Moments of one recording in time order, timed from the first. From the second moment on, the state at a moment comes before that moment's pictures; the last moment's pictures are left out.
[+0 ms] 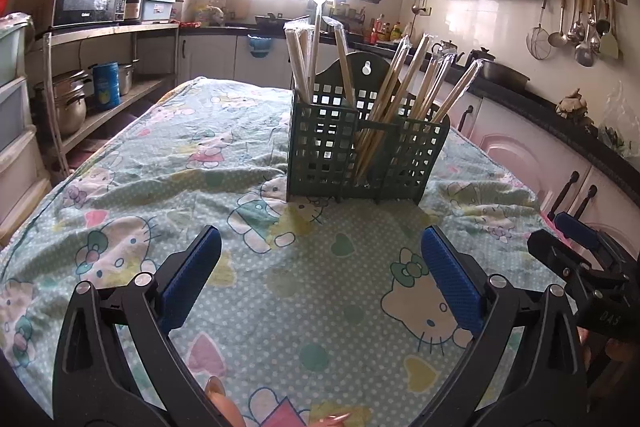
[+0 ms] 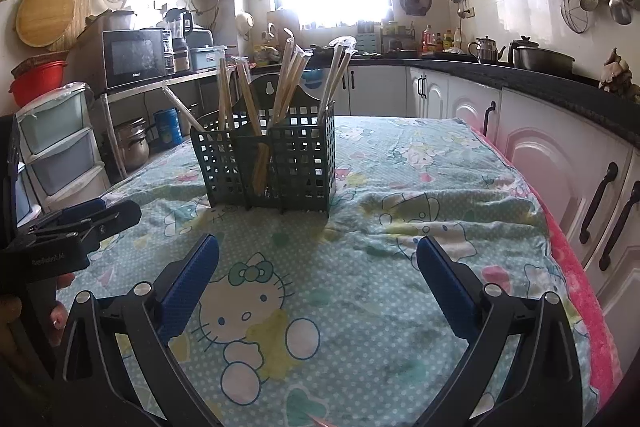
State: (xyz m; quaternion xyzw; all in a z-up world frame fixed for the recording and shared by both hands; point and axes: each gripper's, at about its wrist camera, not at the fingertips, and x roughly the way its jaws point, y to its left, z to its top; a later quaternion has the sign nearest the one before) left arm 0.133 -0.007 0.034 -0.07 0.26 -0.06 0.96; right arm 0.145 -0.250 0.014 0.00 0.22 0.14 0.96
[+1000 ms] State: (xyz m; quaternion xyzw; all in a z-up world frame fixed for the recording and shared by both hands) left arm 0.129 -0.010 0.032 -0.05 0.26 -0.04 0.96; right arm 0.144 -0.252 0.011 0.01 0.23 0.14 0.96
